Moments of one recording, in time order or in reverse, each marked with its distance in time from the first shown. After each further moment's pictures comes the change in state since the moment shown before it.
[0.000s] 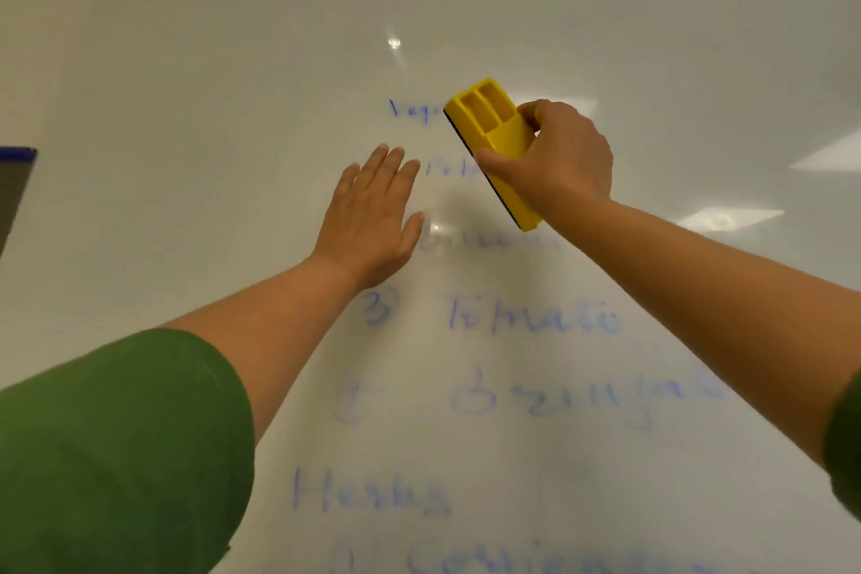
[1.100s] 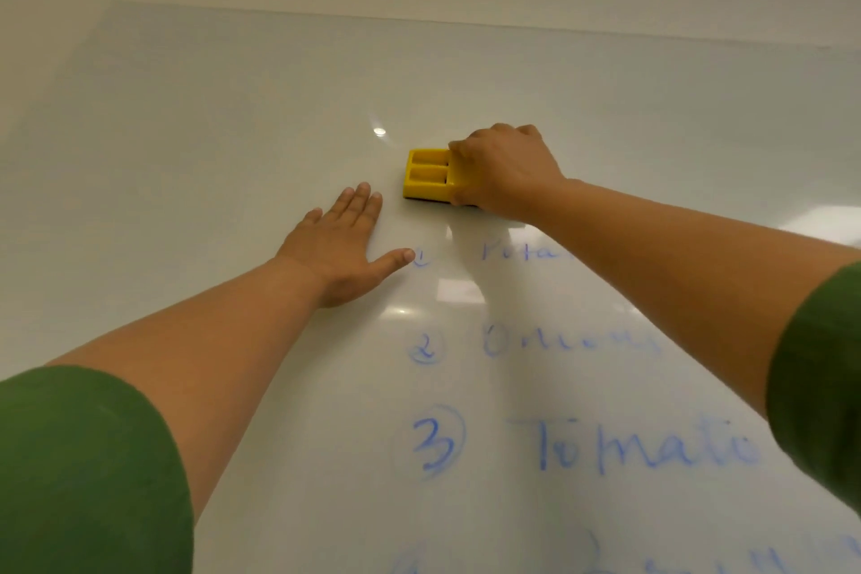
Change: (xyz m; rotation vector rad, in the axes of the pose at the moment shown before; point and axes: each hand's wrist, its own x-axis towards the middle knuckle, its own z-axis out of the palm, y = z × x) left_hand 0.077 -0.127 0.032 0.034 -0.244 -0.039; right_hand 0.124 -0.059 0.096 -0.650 -0.065 -0.492
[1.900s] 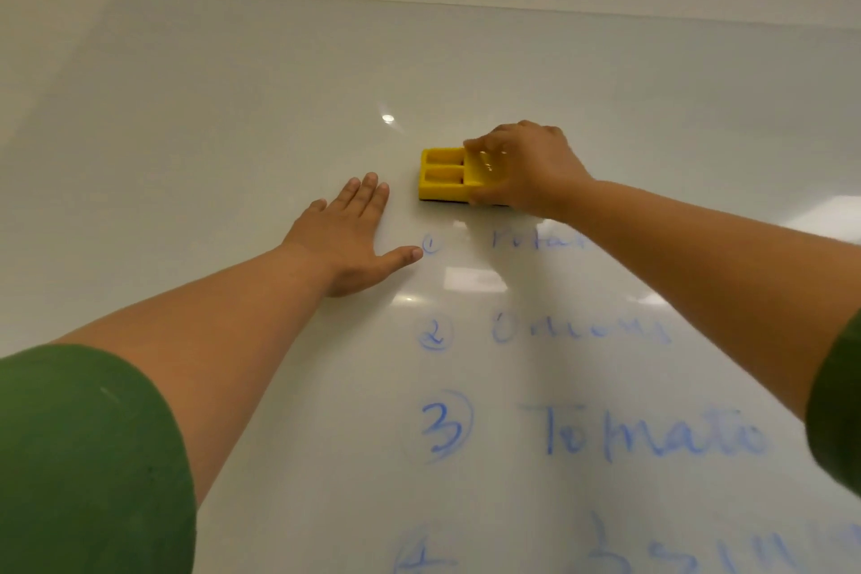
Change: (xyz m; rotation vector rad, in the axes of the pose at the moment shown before) left_hand -0.007 -0.001 -0.004 0.062 -0.042 -0.008; right_hand -0.018 0.008 0.004 0.256 -0.001 0.080
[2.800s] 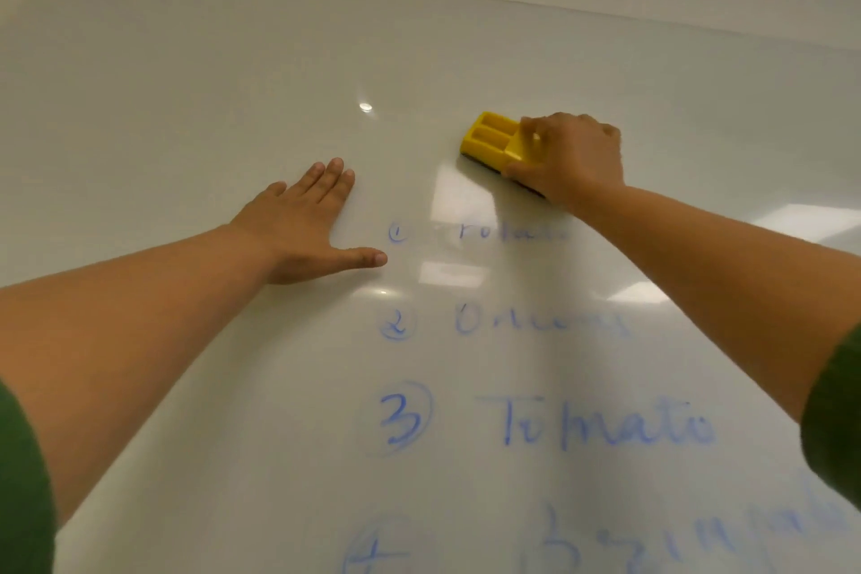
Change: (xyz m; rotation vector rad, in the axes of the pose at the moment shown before) left_hand -0.005 -0.006 -0.002 -0.043 -0.064 0.018; right_hand -0.017 0.049 -0.008 -0.116 0.156 0.264
